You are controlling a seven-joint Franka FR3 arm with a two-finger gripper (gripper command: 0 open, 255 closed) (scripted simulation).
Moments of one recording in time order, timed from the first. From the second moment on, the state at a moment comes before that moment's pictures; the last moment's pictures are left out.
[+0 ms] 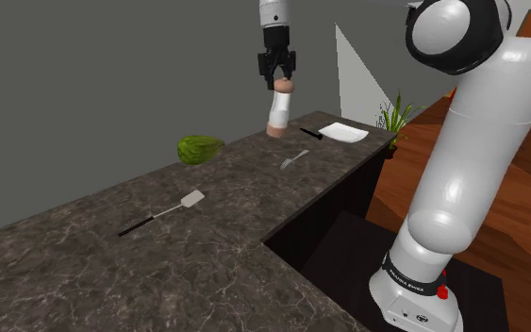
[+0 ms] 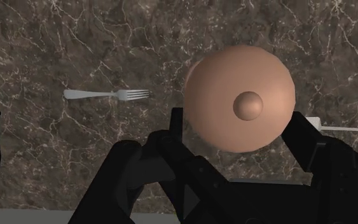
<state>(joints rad) -0.08 0.05 -0.15 -1.46 0.00 1.34 -0.07</state>
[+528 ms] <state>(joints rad) -0.17 0.02 -0.23 -1.57 -0.03 1.43 -0.24</state>
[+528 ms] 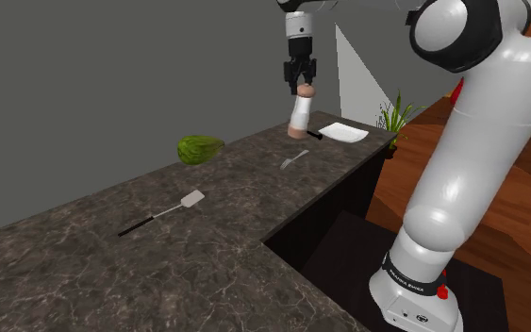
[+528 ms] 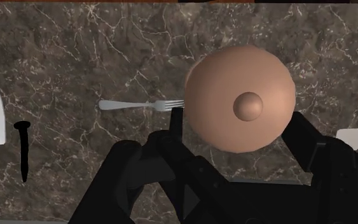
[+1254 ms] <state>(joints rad) -0.31 0.10 -0.36 -1.56 -0.04 1.51 -0.51</state>
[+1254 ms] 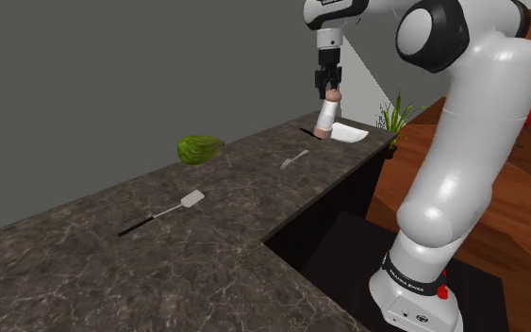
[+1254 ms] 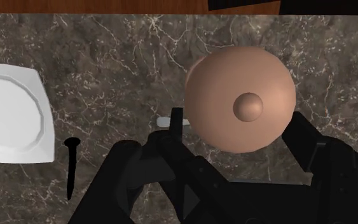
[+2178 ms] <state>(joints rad) -0.54 0.38 -0.46 -1.33 0.05 1.56 -0.83</state>
